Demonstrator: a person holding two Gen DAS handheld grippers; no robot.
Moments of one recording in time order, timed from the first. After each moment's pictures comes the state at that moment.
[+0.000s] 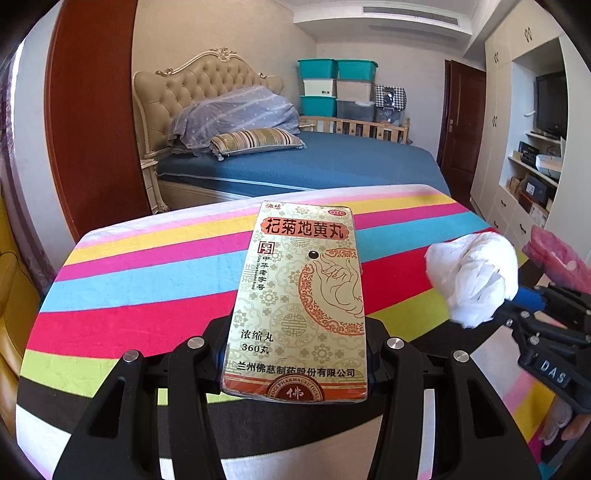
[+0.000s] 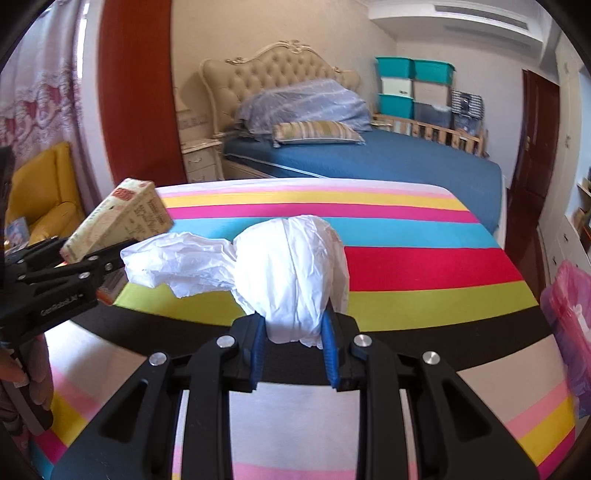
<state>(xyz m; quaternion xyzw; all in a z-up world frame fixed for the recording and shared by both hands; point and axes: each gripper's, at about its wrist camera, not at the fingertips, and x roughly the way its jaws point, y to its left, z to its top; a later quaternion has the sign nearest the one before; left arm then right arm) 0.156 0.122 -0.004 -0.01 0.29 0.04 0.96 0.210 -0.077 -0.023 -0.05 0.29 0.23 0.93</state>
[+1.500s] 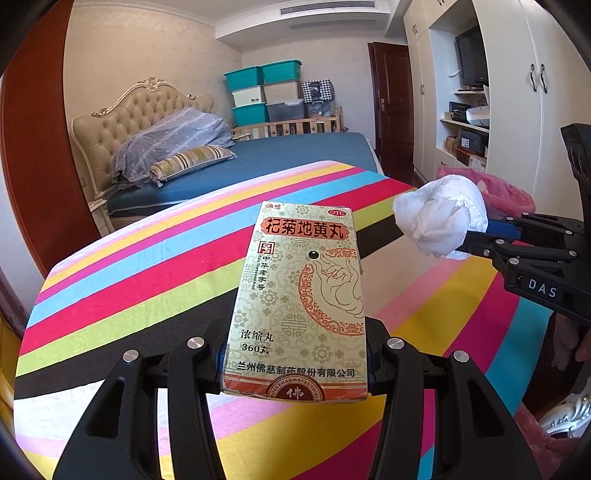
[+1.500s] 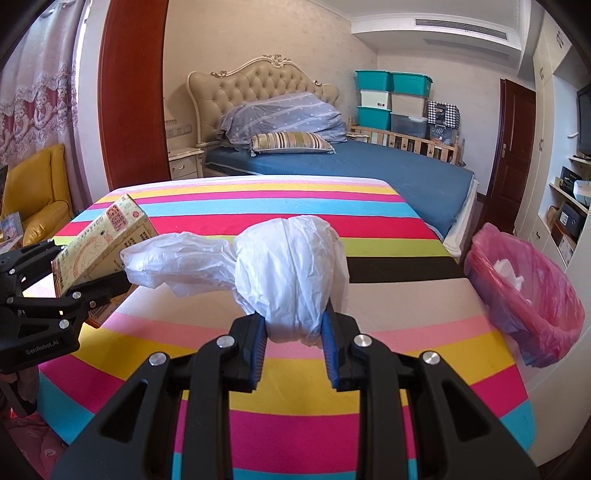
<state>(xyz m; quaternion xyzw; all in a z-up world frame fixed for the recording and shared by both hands) 0.079 0.013 -0.021 0.08 0.28 -0.07 0.95 0.125 -0.200 -0.018 -0.05 0.27 0.18 0.94</state>
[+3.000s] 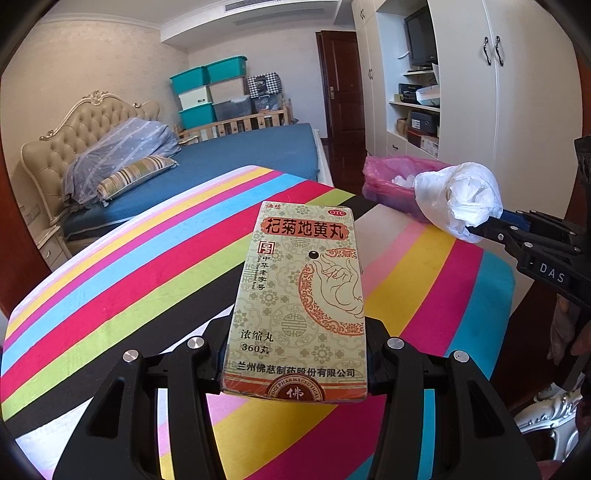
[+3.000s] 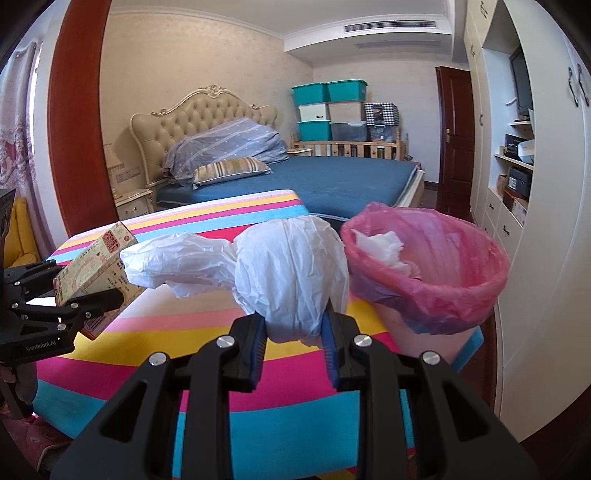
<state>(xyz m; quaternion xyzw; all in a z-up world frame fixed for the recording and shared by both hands) 0.120 -0.093 -0.015 0.11 0.30 -0.16 0.93 0.100 -0.345 -0.021 0.02 0.23 0.09 0.97</state>
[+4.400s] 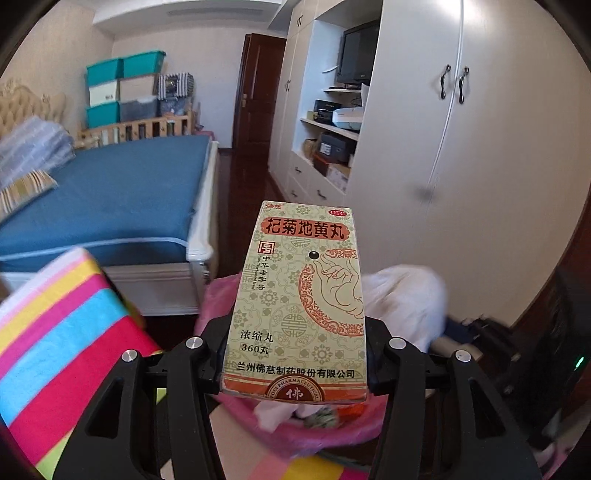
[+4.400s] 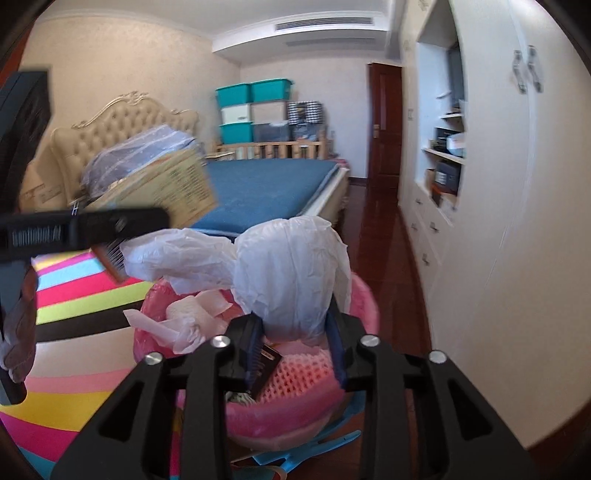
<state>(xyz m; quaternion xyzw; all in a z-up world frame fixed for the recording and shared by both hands) 0.319 -0.310 0.044 0.02 0.31 -0.36 0.88 0.215 -0.493 -0.014 0.02 0.24 -0.03 0.97</state>
